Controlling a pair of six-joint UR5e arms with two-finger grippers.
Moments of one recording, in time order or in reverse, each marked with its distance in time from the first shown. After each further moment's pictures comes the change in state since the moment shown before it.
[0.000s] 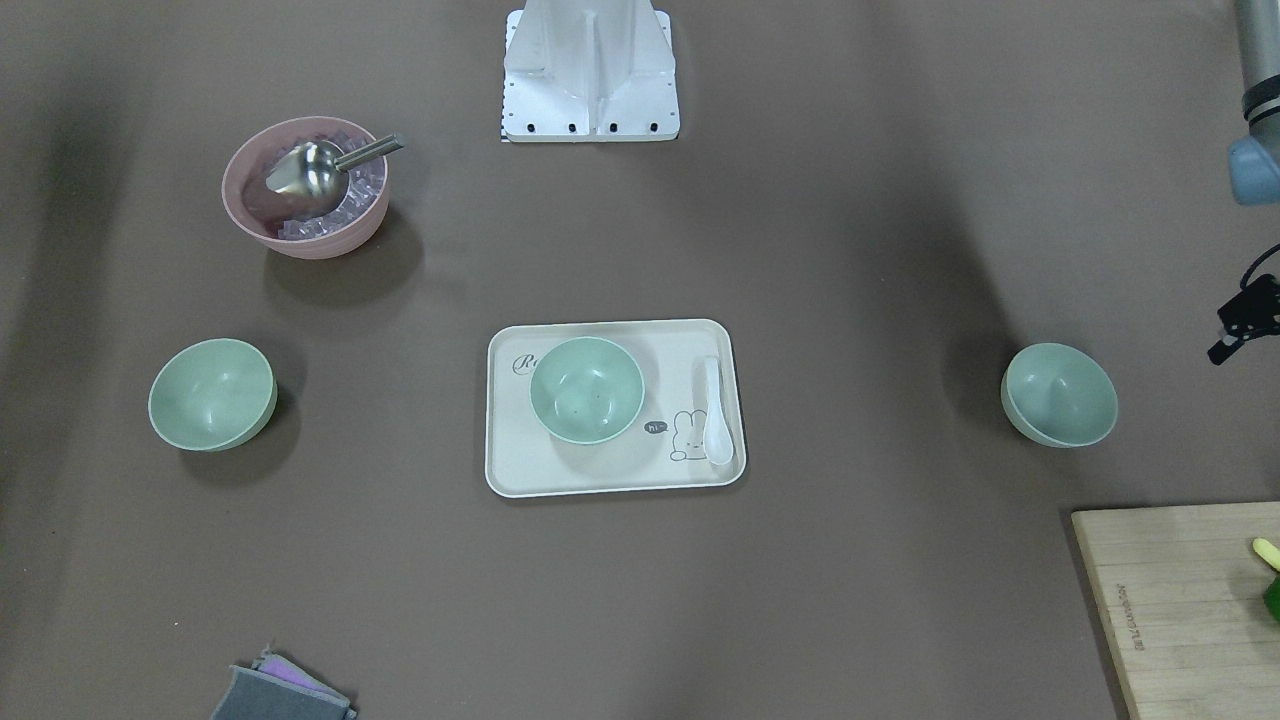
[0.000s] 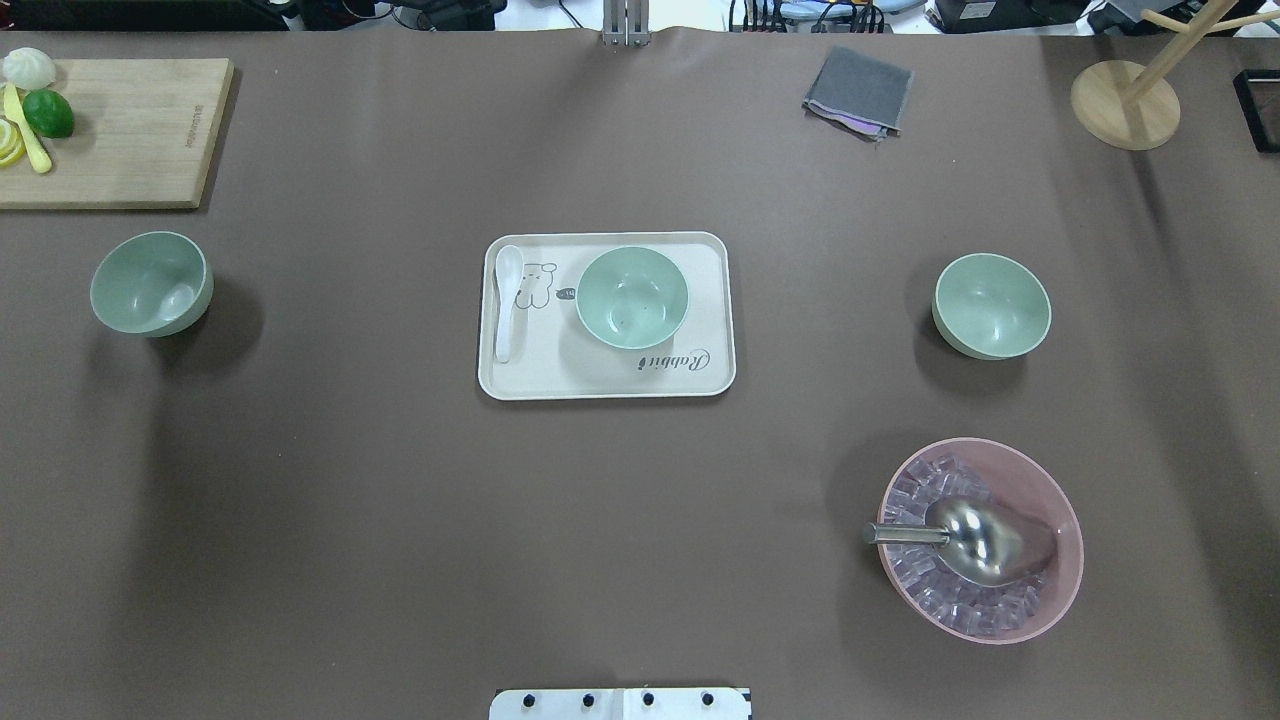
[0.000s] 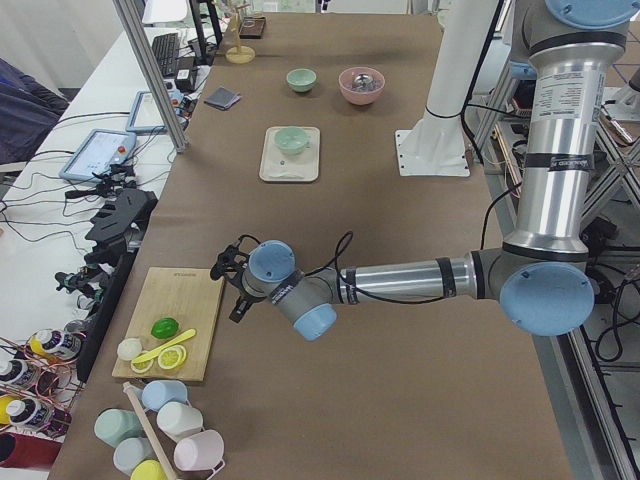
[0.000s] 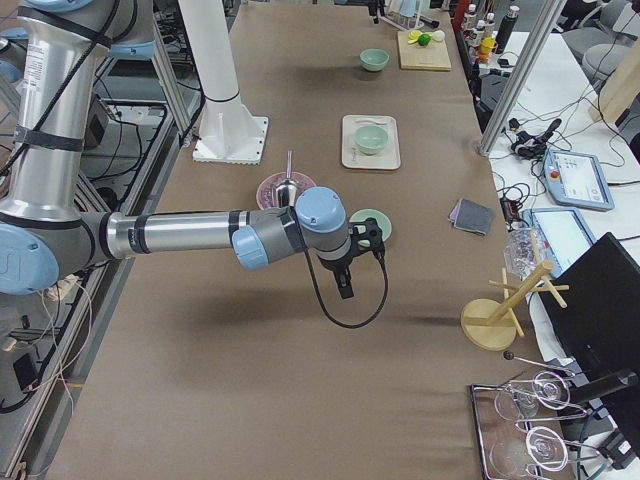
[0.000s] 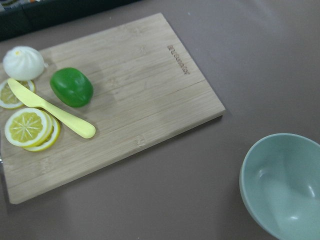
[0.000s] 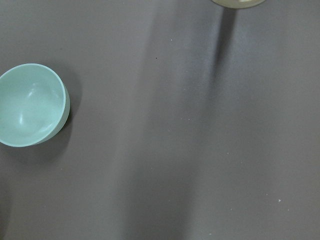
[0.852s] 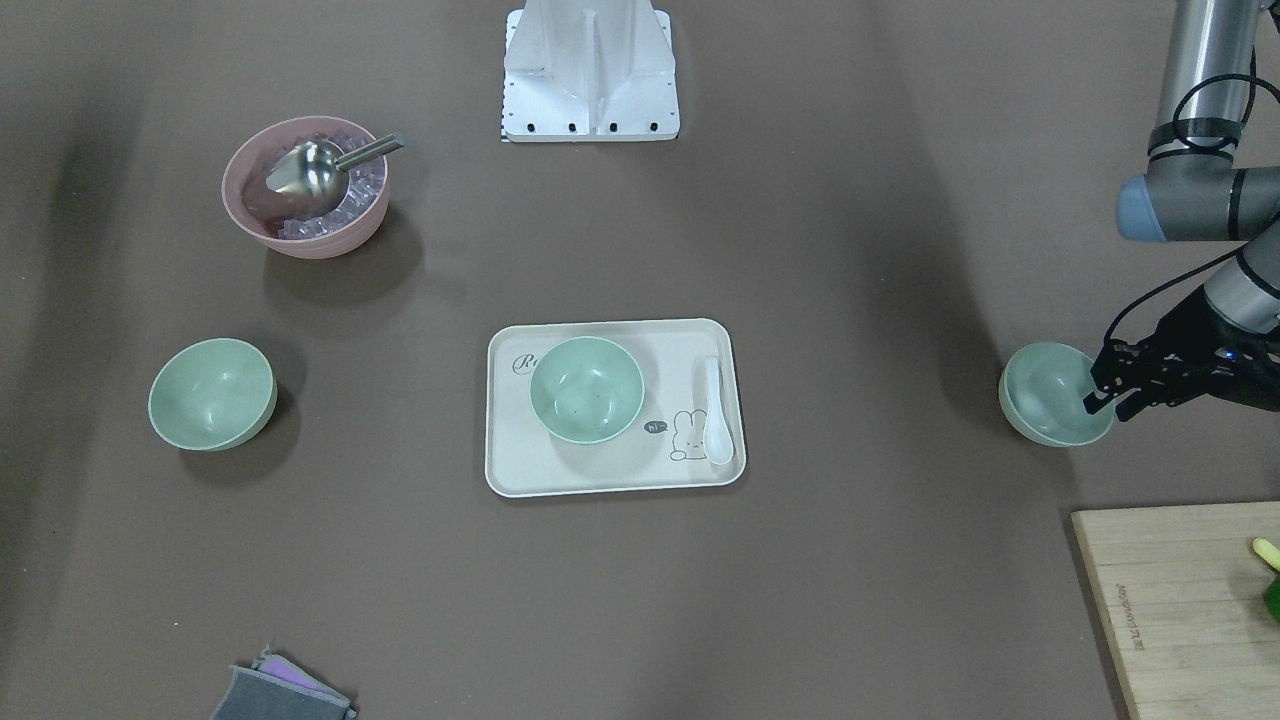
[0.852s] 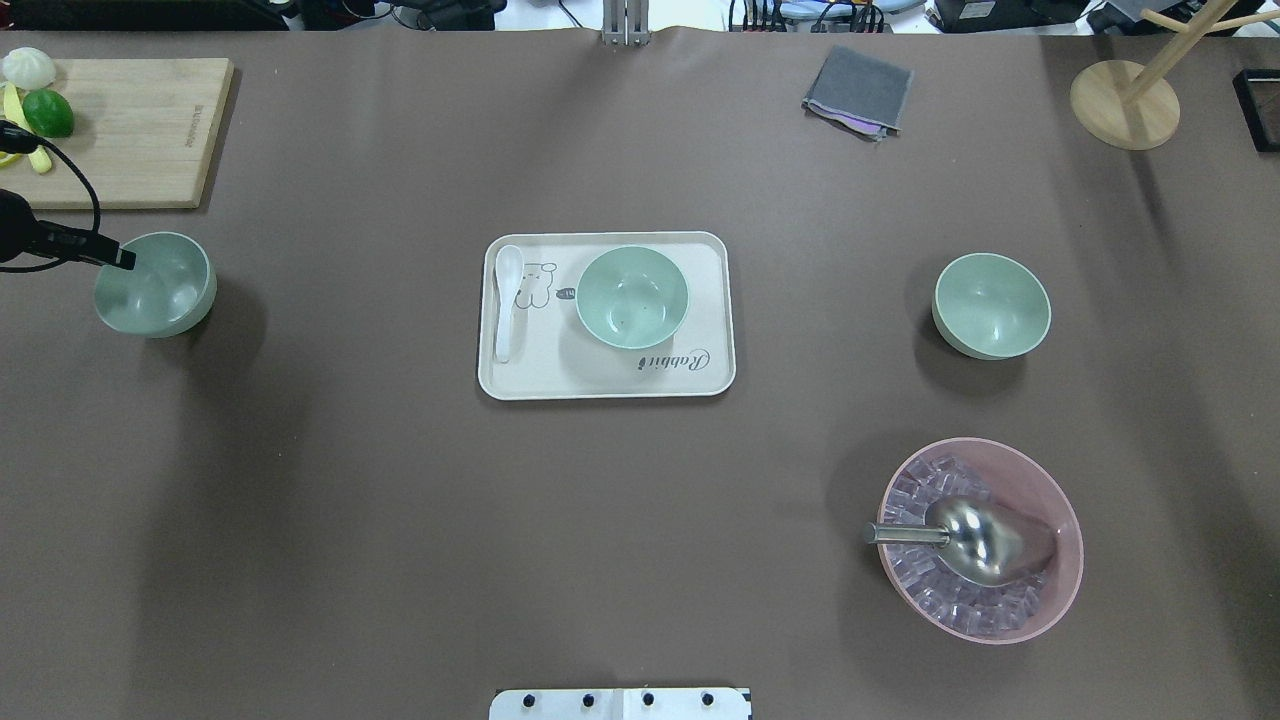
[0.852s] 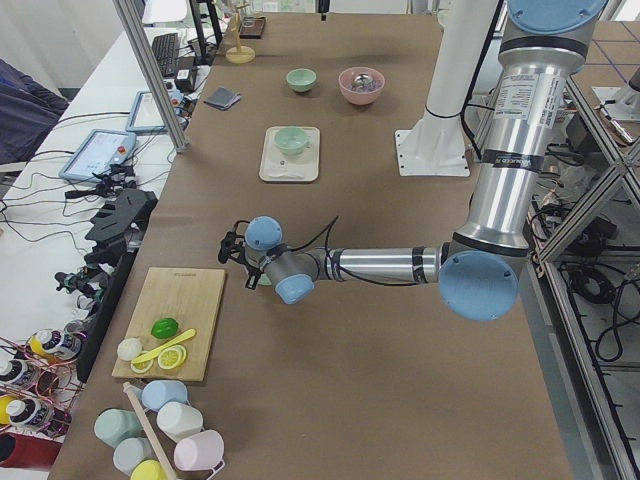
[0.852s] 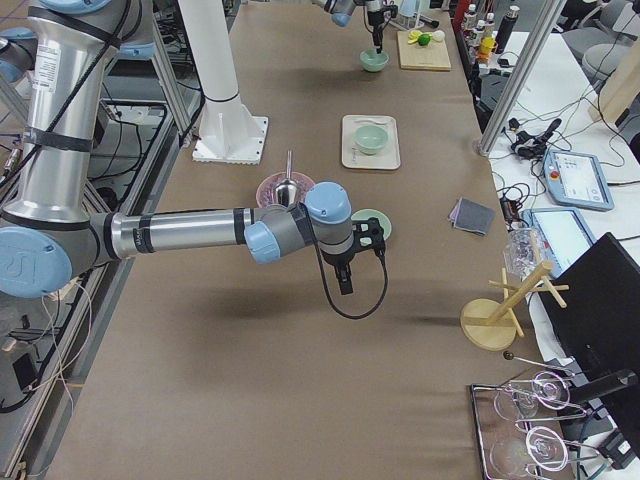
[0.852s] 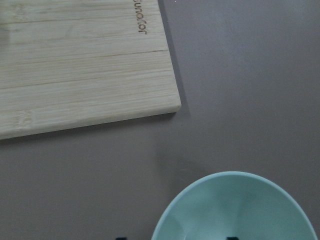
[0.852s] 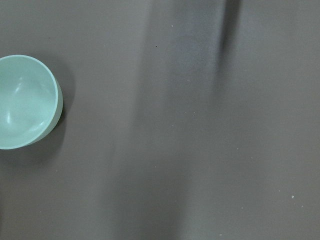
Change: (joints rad) left arm 0.179 -0.082 0.028 0.000 0.068 -0.241; right arm -0.067 0.010 0.001 0.006 -0.047 0.065
